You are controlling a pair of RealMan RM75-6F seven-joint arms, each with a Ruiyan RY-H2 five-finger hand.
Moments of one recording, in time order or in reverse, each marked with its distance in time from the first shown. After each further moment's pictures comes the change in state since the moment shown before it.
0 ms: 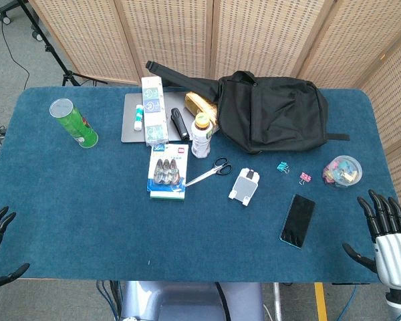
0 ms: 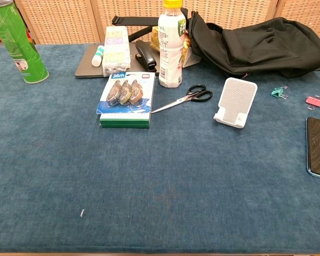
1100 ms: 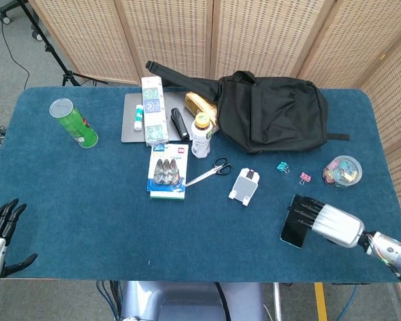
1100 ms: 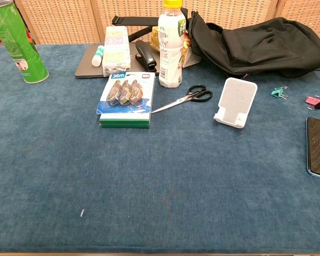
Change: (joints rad) left arm -0.045 -0.046 -0.049 -0.048 -0.105 -0.117 0.144; right arm 0.569 -0.040 -0.223 0.759 -0.529 -0.385 0.364
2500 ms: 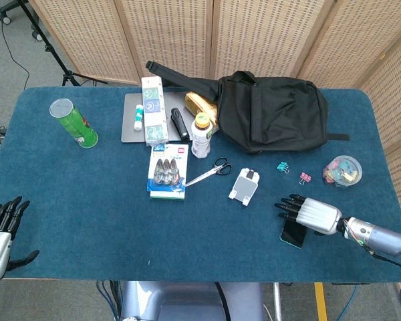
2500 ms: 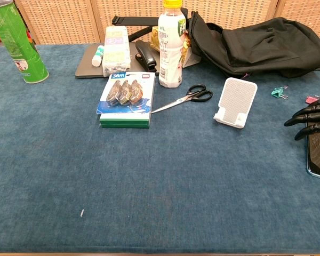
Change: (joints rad) left arm -0.024 -0.021 -0.017 -0.004 -0.072 -0.058 0.057; right arm 0.088 -0.305 -0.187 0.475 0.095 0.054 0.234
